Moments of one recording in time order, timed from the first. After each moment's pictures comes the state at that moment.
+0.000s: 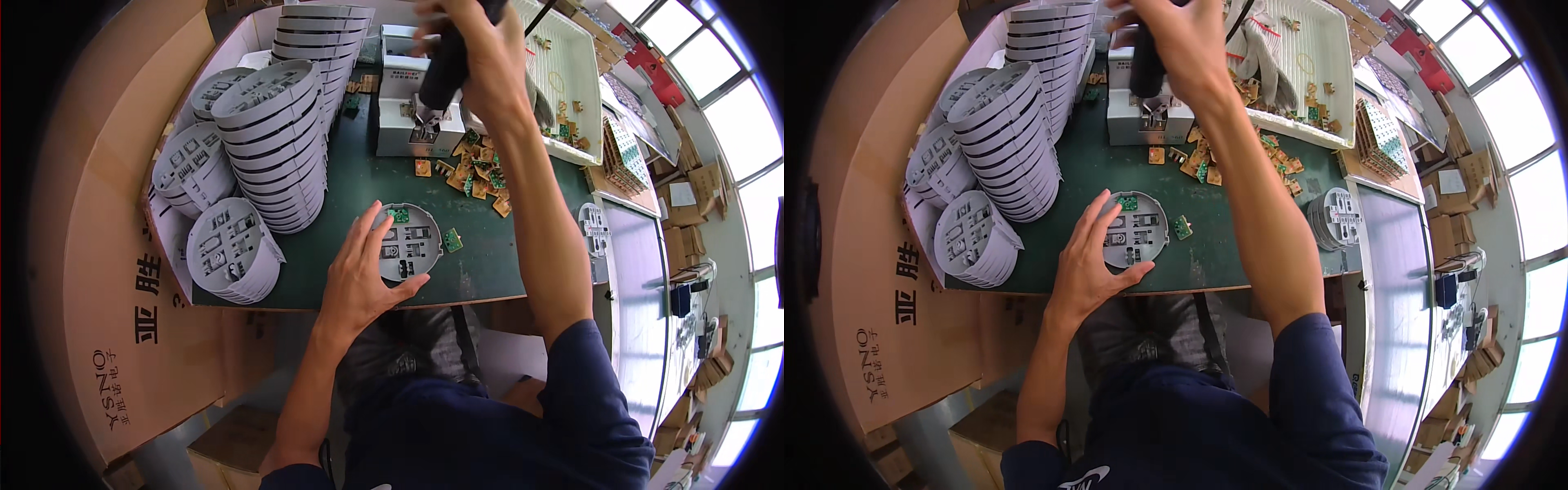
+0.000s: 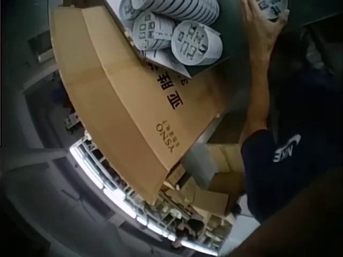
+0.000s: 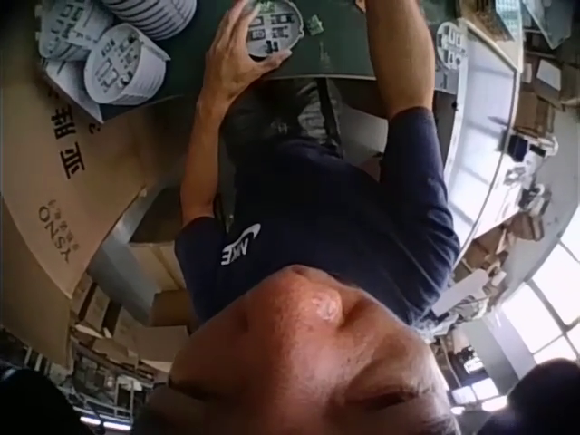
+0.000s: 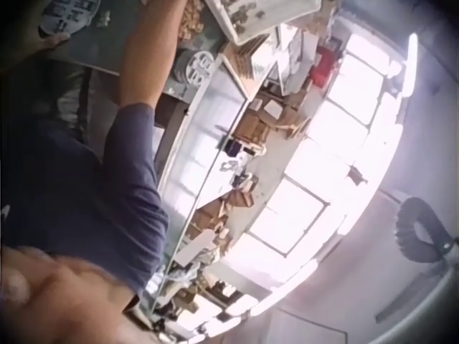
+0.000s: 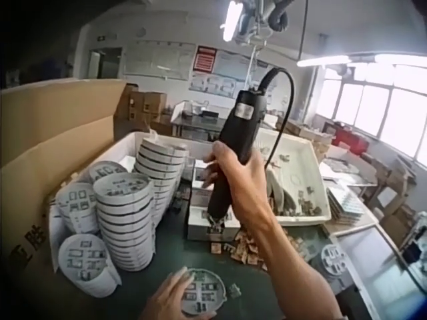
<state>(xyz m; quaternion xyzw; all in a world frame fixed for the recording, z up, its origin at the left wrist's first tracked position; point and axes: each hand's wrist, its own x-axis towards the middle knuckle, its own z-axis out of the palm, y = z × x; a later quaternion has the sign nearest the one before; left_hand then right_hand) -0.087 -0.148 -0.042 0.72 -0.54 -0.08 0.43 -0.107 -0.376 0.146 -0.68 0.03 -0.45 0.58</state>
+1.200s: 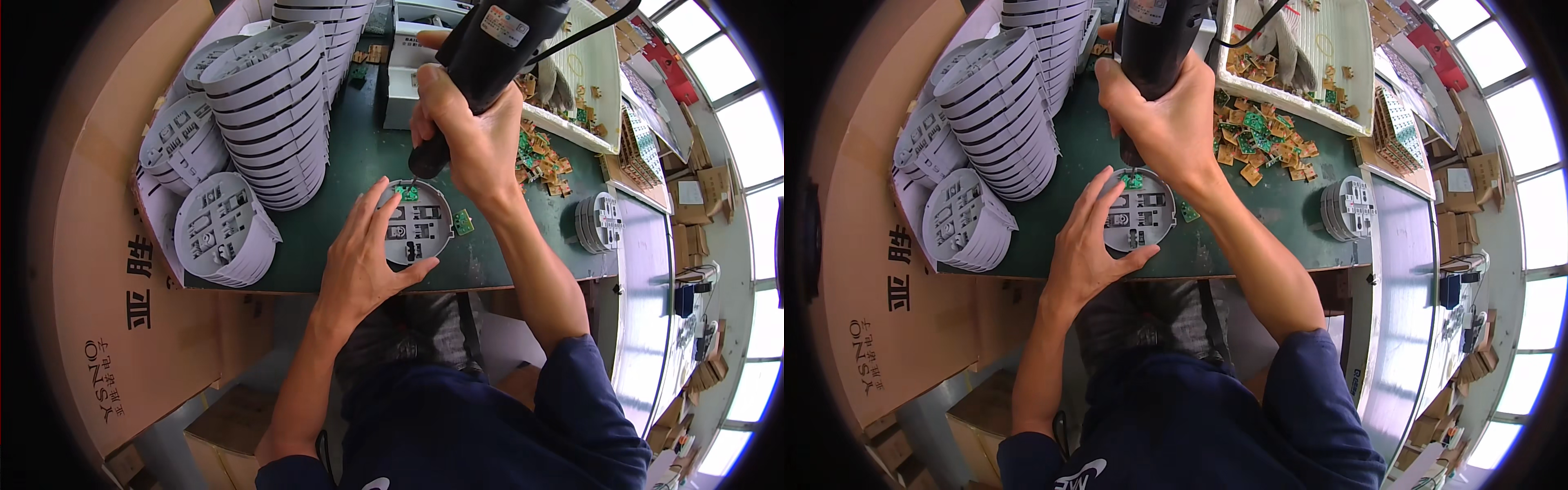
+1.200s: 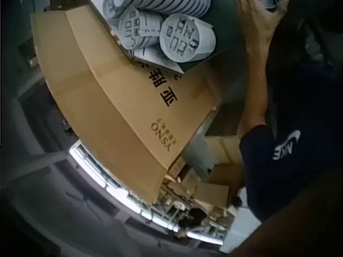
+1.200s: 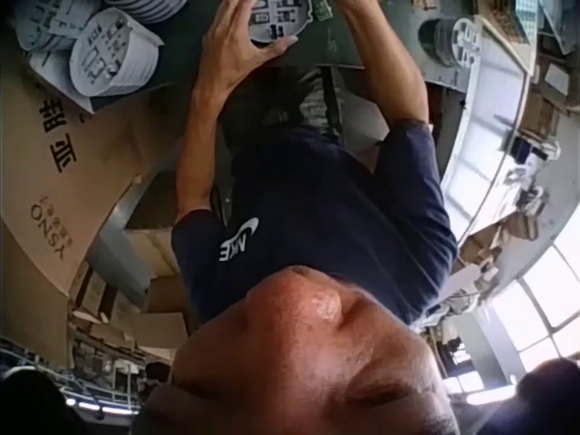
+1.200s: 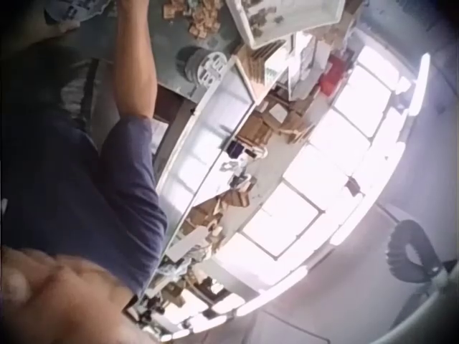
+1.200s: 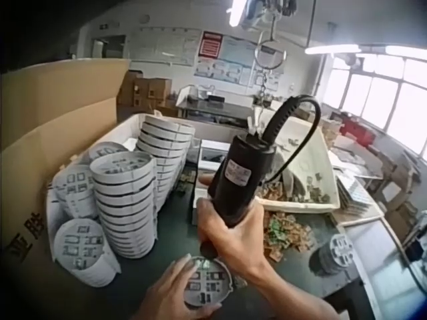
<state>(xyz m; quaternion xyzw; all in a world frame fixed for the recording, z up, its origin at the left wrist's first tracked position) -0.089 -0.149 -0.041 0.72 -0.55 -0.06 0.41 -0.136 -0.311 0.078 -0.69 0.09 -0.41 0.59</state>
